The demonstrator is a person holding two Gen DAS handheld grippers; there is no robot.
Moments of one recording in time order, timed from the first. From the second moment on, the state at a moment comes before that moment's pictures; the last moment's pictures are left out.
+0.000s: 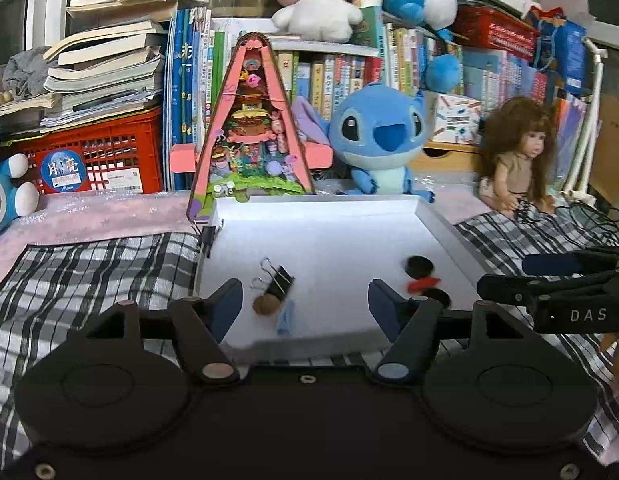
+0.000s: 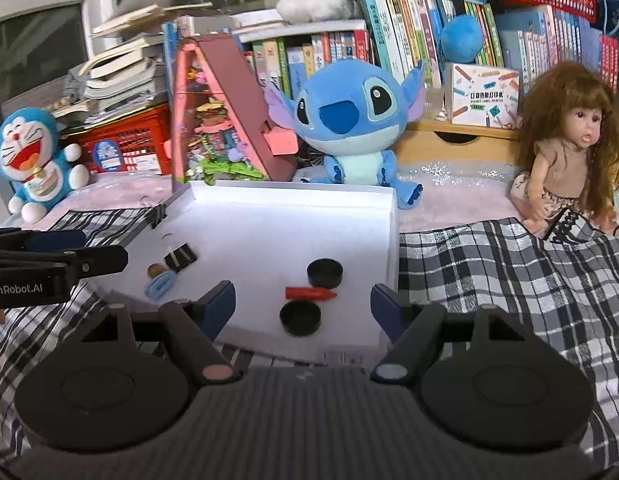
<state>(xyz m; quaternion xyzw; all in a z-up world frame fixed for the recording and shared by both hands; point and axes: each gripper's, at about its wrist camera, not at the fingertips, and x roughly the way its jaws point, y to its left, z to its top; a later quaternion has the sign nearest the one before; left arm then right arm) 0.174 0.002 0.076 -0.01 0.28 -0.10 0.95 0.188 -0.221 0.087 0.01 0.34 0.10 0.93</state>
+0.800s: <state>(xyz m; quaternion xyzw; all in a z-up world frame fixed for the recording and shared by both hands) 0.076 0.020 0.035 -0.02 0.29 -0.09 0.95 0.081 -0.219 0.071 -0.03 0.31 0.11 0.94</state>
